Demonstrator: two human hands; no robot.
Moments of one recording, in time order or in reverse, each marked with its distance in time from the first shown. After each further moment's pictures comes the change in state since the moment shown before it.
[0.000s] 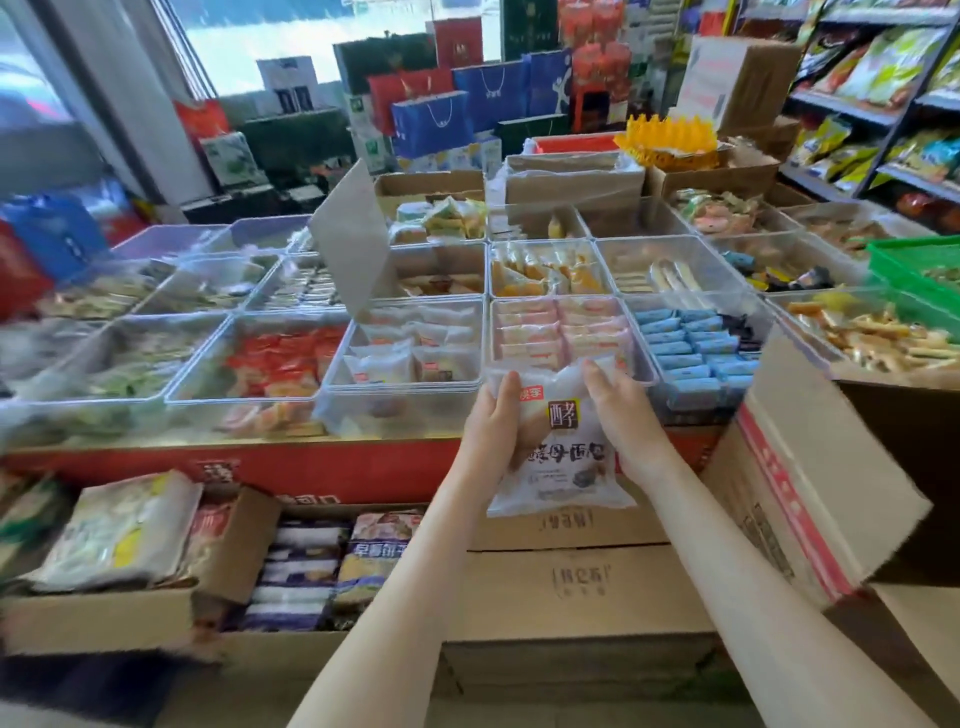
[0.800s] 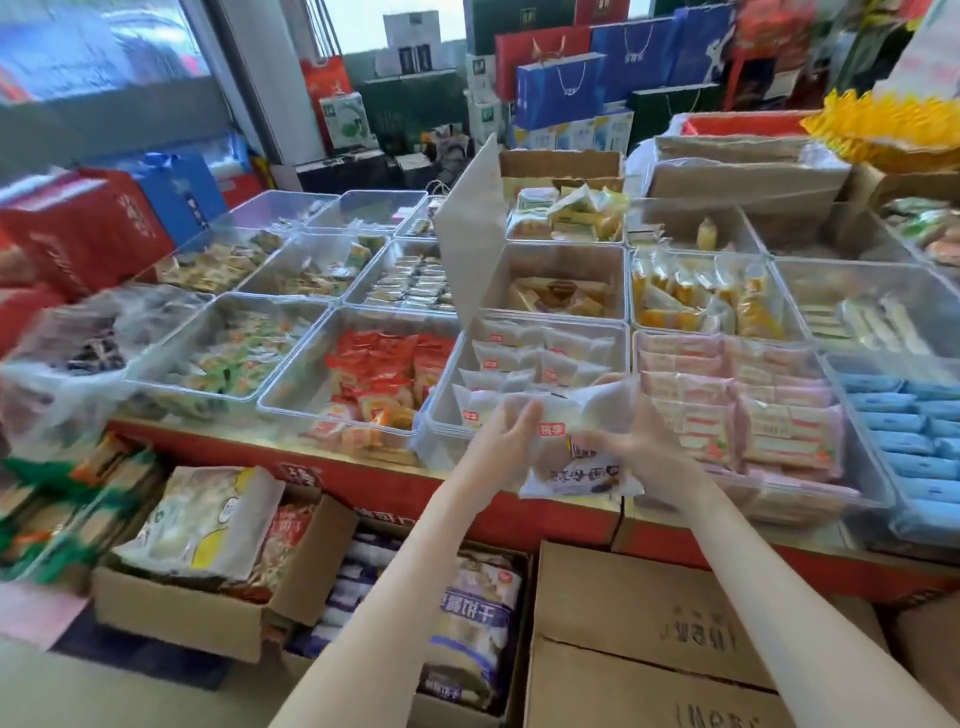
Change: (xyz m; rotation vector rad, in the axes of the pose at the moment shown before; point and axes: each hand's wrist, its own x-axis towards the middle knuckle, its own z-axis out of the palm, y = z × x) left_hand 0.157 -0.017 -0.165 0.230 0.016 -0.126; right_hand 0.169 0.034 0.165 0.040 -0.511 -0.065
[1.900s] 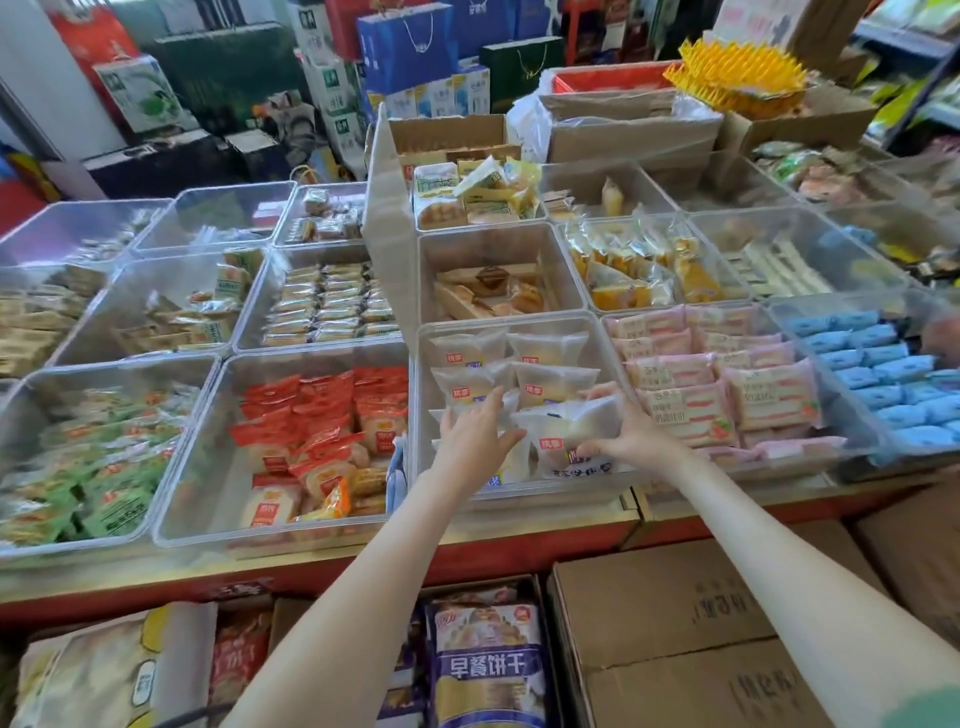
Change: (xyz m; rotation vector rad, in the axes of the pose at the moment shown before) left_hand 0.163 -0.040 -0.063 0.840 -0.191 0.349; right_hand 0.088 0.044 0.017 -0.394 0.152 0.285
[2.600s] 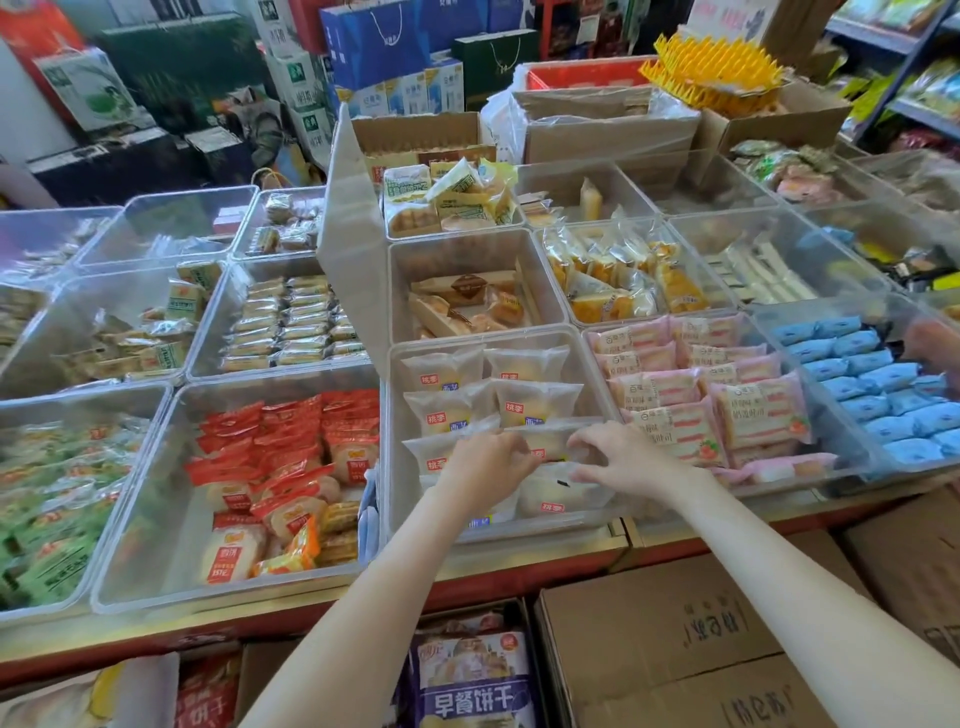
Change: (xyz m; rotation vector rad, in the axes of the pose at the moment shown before) left_hand 0.037 0.018 0.017 0.071 -0.135 0.140; right_hand 0.028 0.015 -0.015 -0.629 -0.095 -0.026
